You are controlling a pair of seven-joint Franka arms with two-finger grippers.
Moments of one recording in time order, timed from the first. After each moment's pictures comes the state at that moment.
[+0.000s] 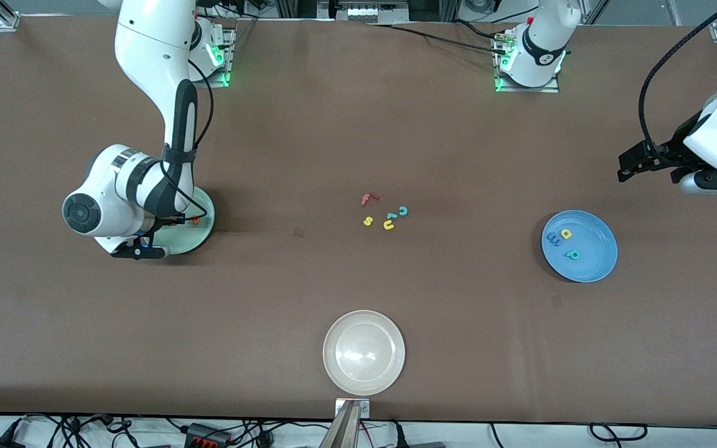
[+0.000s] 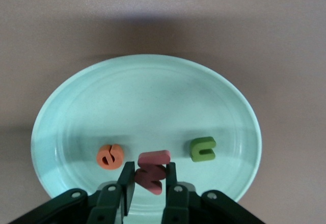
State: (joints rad) left arm -0.04 0.02 0.01 -1.67 -0.01 1.68 -0.01; right arm 1.00 0.84 -1.04 -1.89 0.72 1.93 -0.37
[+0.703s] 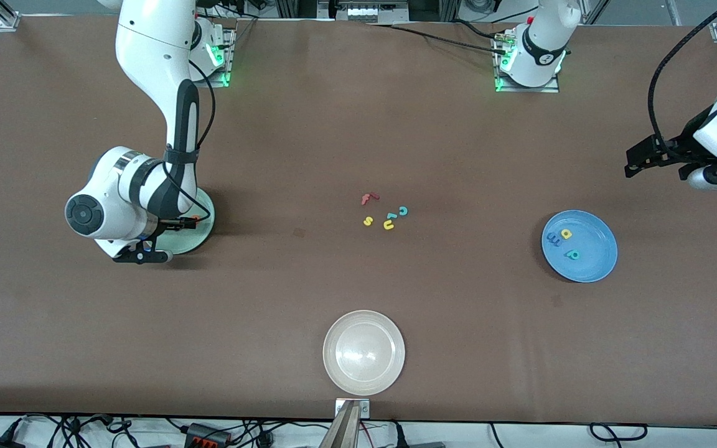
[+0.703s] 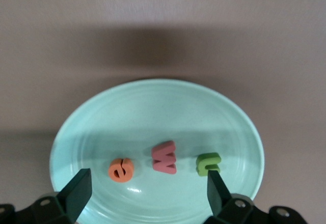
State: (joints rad) left arm -0.03 0.02 0.02 -1.65 -0.01 1.66 0.05; right arm 0.99 0.84 -1.04 -1.85 0.72 1.95 -0.37
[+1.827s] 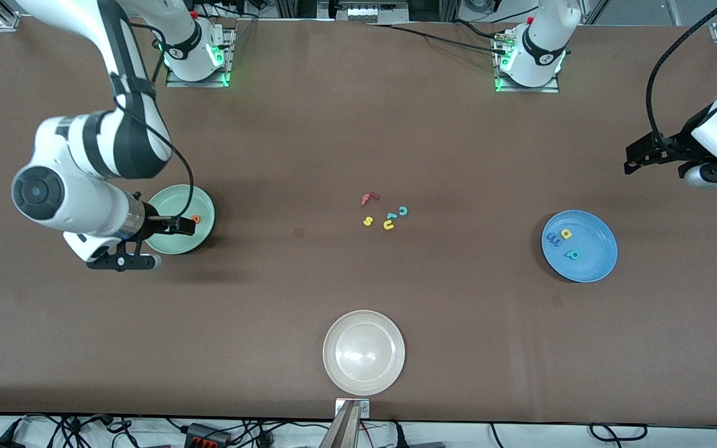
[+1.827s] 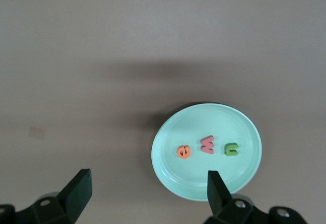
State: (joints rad) left arm -0.03 0.02 0.02 -1.65 -0.01 1.64 0.05; right arm 0.37 0.38 -0.22 -1.61 0.10 1.86 0.13
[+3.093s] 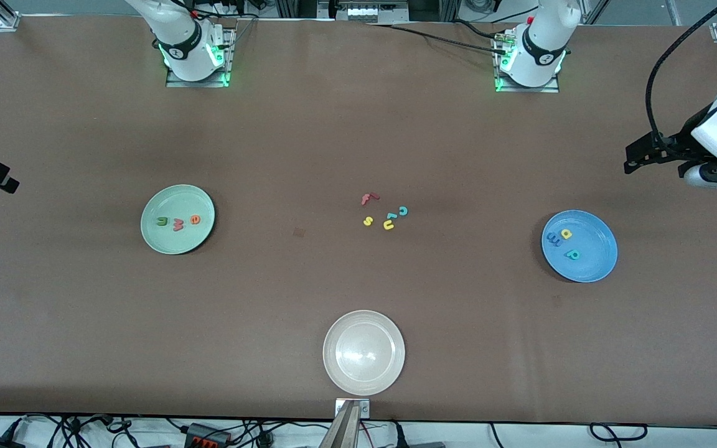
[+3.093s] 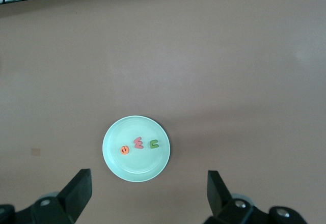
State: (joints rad) left arm -0.03 0.02 0.02 -1.65 -0.01 1.64 0.05; right arm -0.10 0.13 -0.01 -1.45 0.02 1.65 0.05
